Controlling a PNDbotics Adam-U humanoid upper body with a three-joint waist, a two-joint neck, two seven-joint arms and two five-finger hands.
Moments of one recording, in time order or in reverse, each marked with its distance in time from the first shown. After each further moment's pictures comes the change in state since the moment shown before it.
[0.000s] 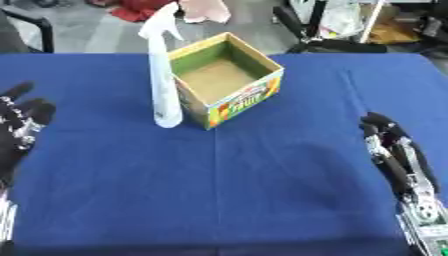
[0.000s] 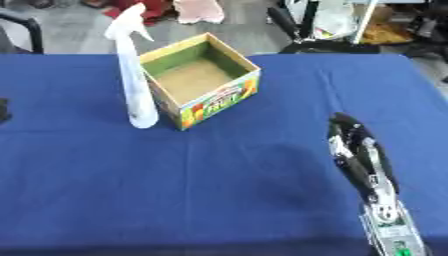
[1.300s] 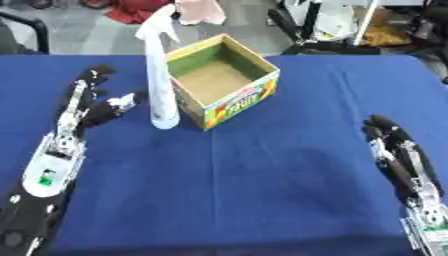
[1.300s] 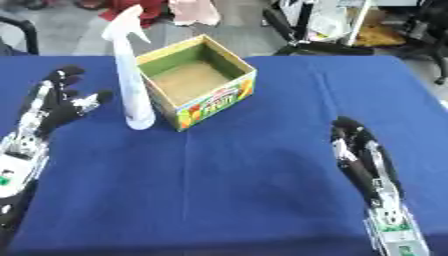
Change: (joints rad) left arm -0.423 0.043 -0.242 0.561 -0.009 -0.020 0.157; right arm 0.000 0.000 0.015 0.000 -0.008 -0.002 0.020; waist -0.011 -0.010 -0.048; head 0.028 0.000
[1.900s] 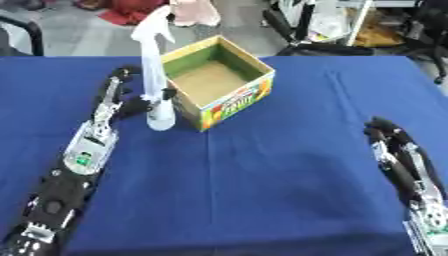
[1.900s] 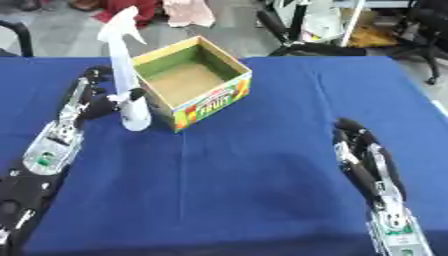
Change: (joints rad) left arm -0.136 -0.052 -0.024 0.231 -0.095 -0.038 0.044; right arm 0.000 0.000 0.011 0.000 -0.004 0.000 0.009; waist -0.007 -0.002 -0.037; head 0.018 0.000
